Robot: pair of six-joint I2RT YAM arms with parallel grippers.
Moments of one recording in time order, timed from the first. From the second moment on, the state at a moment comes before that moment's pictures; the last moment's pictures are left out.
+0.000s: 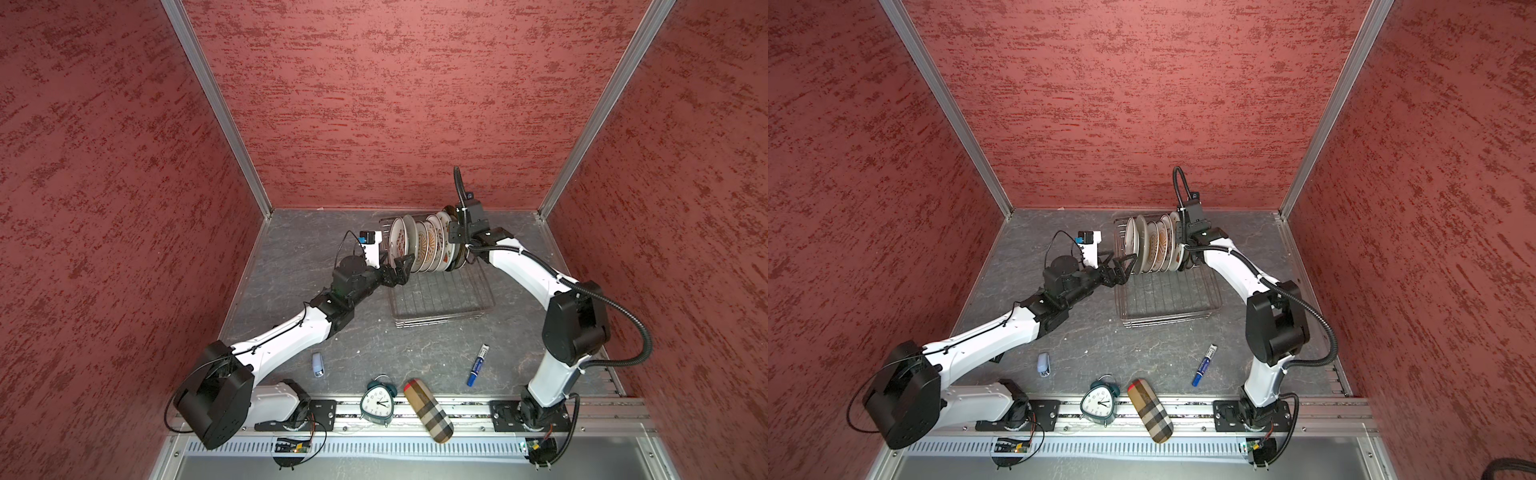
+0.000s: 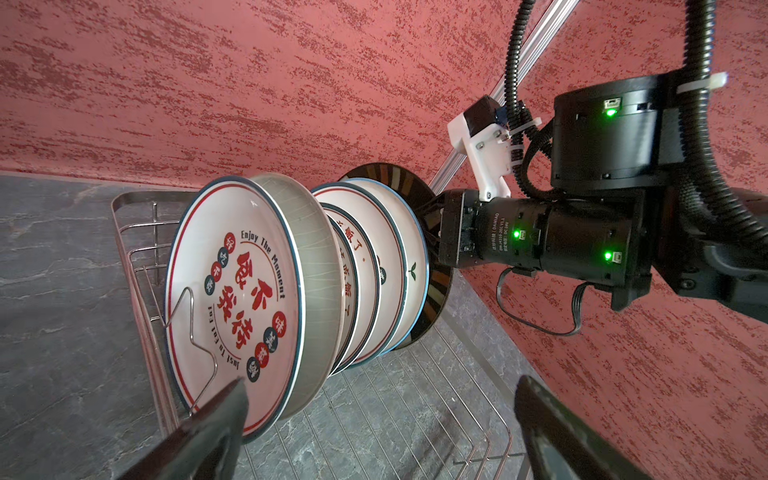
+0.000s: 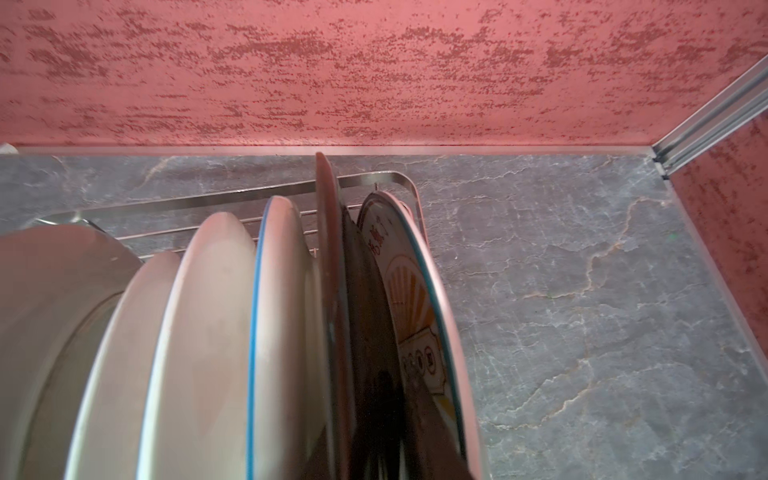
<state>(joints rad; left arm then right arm) -0.64 1.28 0.75 0.39 0.05 -0.51 0.38 1.79 1.48 -0.38 0.34 0.26</state>
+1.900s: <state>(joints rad) -0.64 1.21 0.66 0.40 0.08 -0.50 0.49 1.76 1.59 -0.52 0.60 0.13</state>
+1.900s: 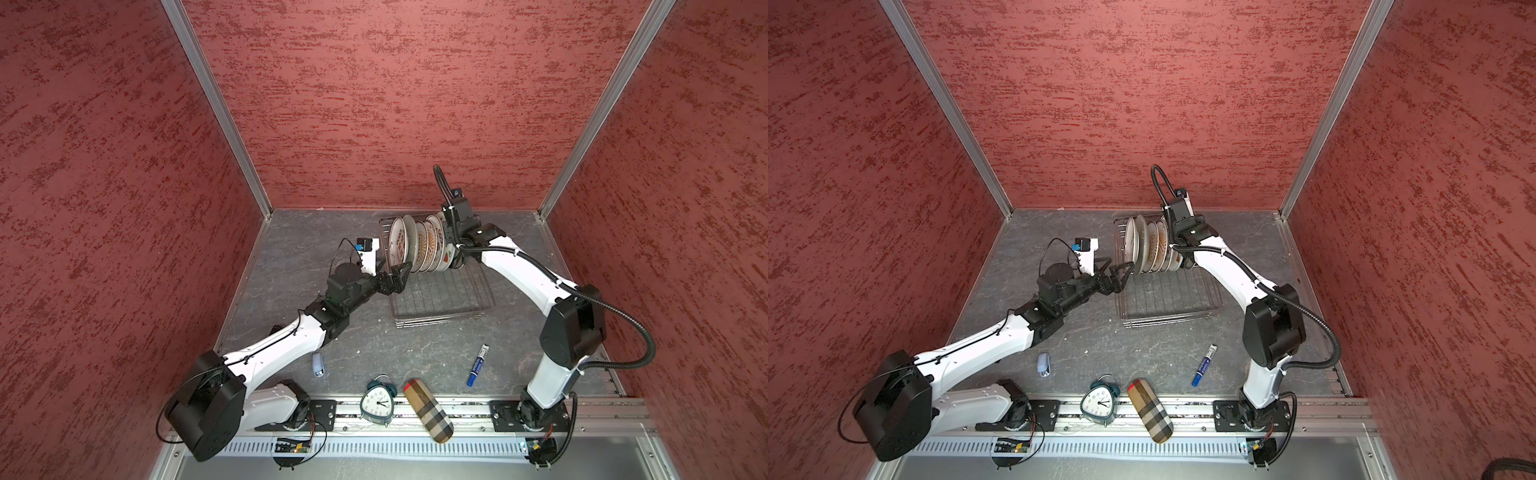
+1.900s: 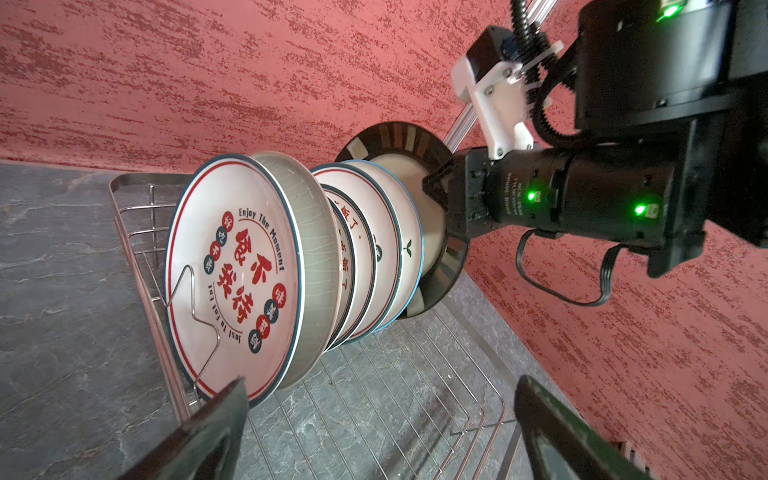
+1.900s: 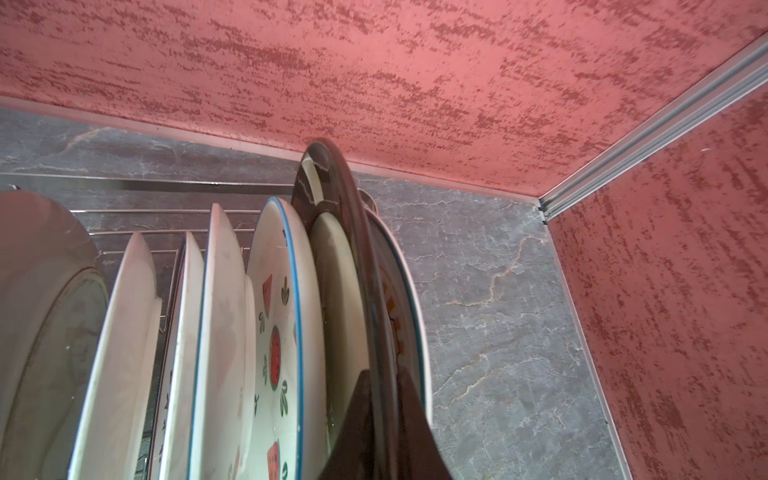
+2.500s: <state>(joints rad) -0.64 1.16 0.65 0.38 0.10 -0.53 0.50 1.54 1.54 -0.53 0.69 0.13</state>
